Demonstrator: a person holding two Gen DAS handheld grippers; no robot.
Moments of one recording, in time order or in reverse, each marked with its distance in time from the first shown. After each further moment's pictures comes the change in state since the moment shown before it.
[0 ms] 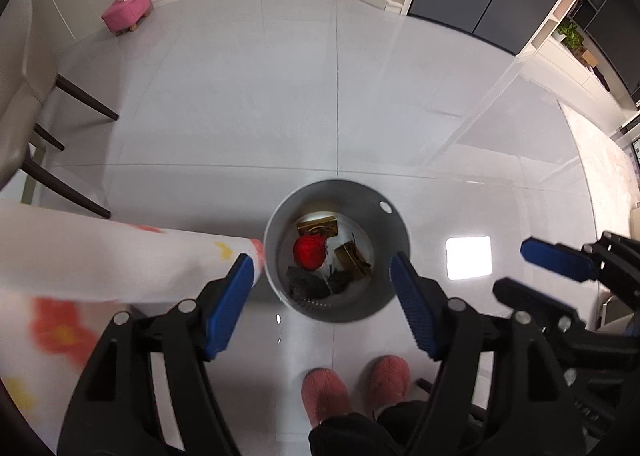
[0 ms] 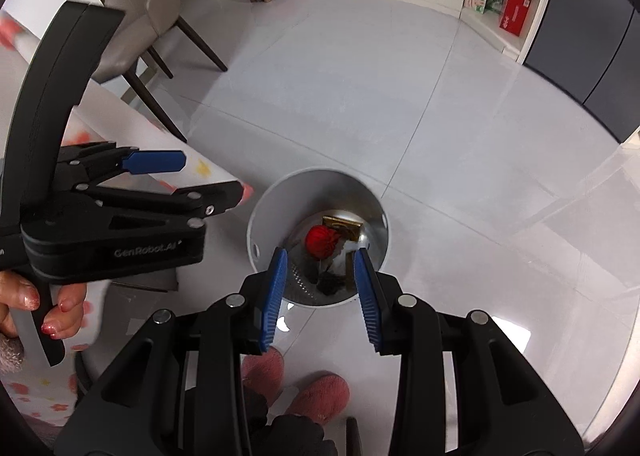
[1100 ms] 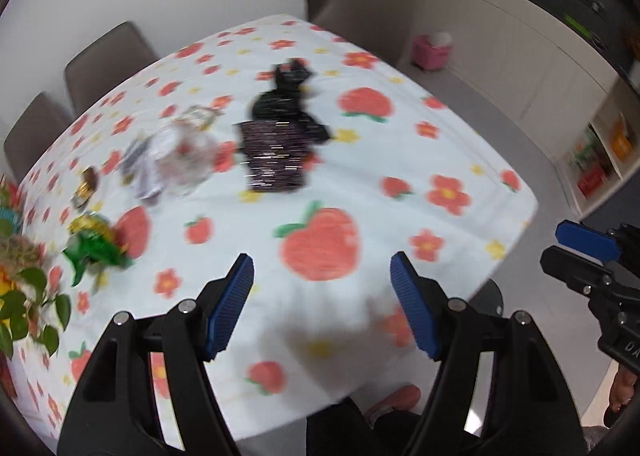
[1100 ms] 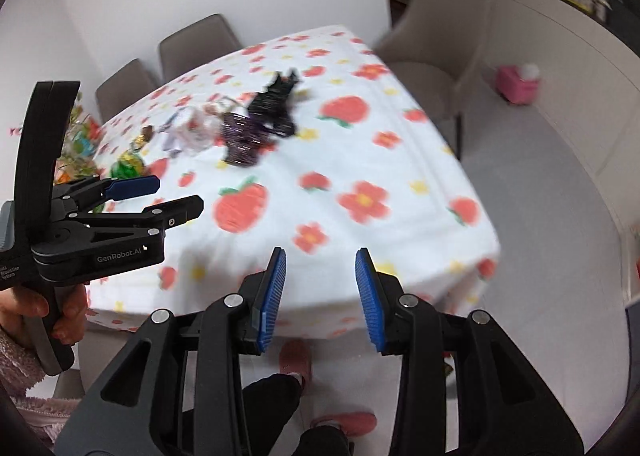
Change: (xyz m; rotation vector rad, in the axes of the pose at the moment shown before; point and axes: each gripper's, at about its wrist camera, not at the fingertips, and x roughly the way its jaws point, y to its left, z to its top) left arm -0.438 0.193 -0.216 -0.857 -0.205 0.495; right arm -0.255 0.362 0.078 -0.753 -0.055 0.489
